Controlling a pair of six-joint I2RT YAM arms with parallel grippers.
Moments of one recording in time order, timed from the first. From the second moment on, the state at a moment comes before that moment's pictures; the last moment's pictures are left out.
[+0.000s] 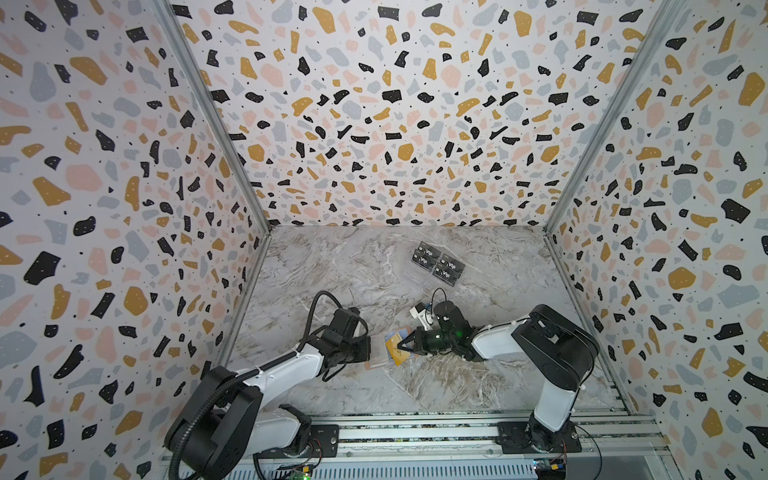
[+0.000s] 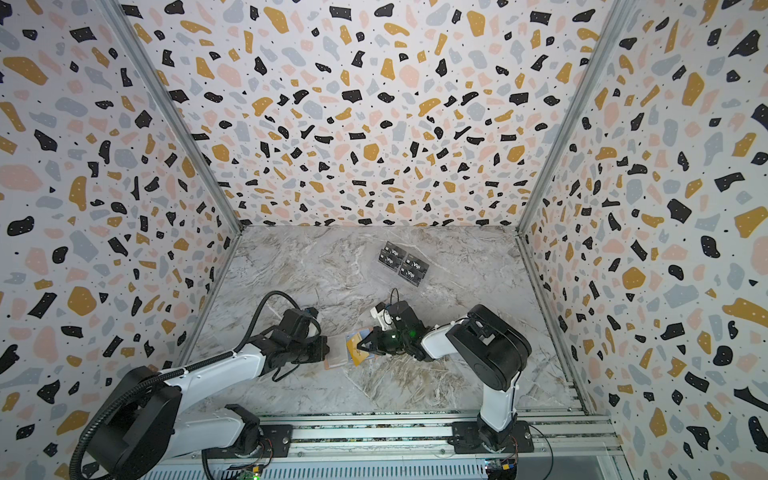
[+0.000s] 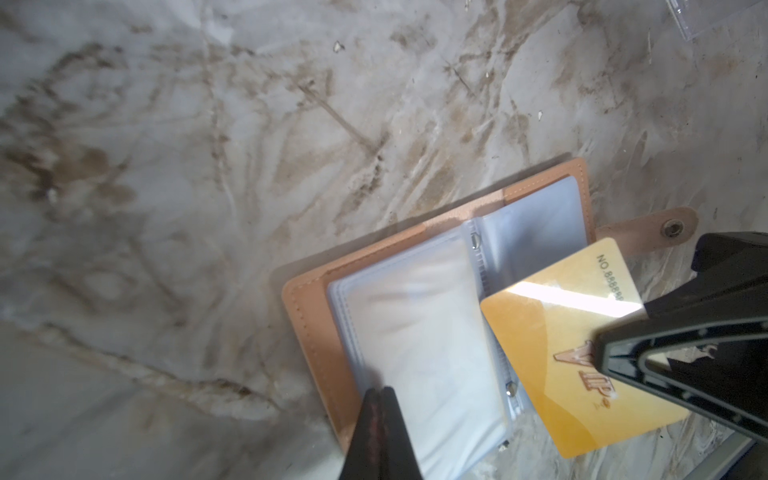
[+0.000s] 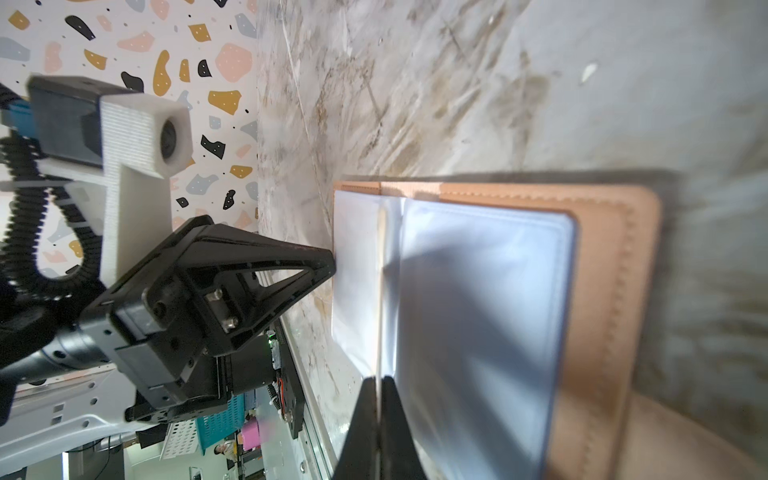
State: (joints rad) left arm -0.51 1.26 0.47 -0.23 0.20 -0.54; right arm 0.77 1.81 0.68 0.51 -0.67 0.91
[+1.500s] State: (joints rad) left arm -0.51 1.28 0.48 -0.22 0.18 -0.53; right arm 0.75 1.75 0.68 0.44 -0.71 0.82
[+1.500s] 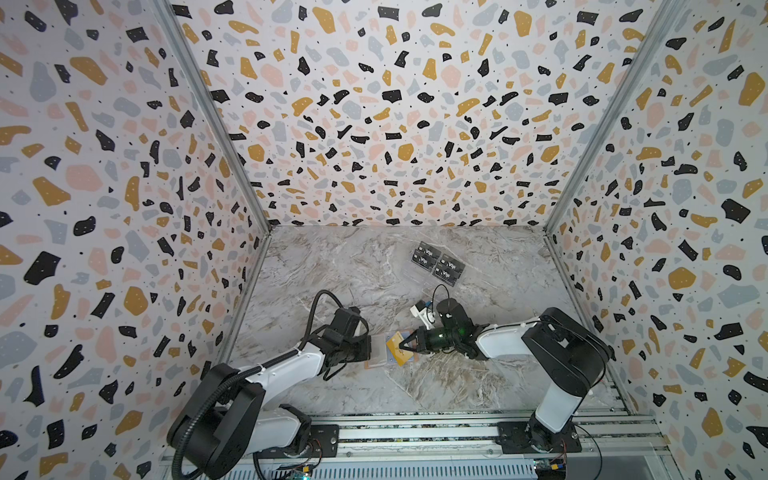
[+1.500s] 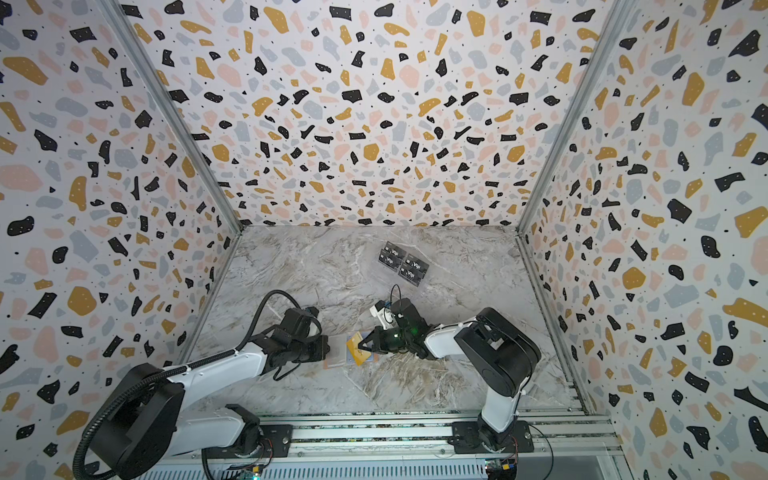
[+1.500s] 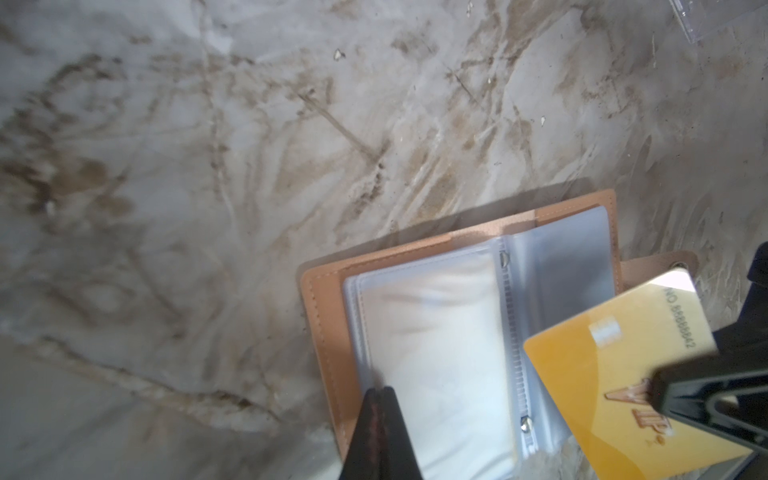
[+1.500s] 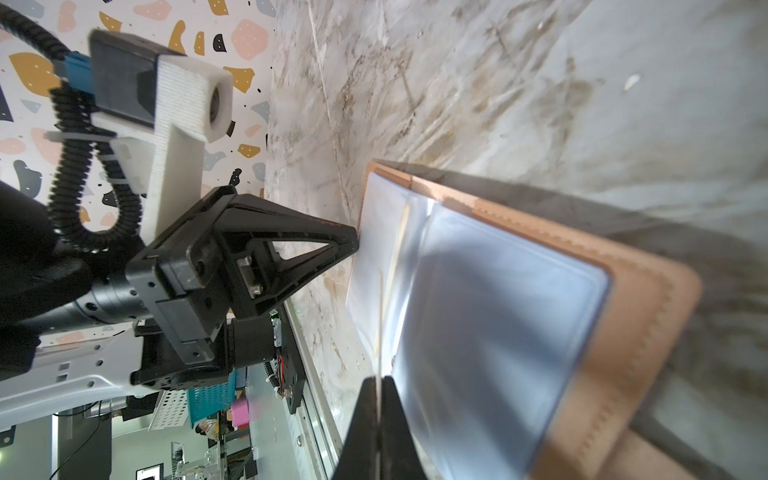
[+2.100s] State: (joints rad) left arm -0.51 1.28 0.48 -0.22 0.18 -0.53; right arm 0.75 1.80 0.69 0.44 -0.74 0.80
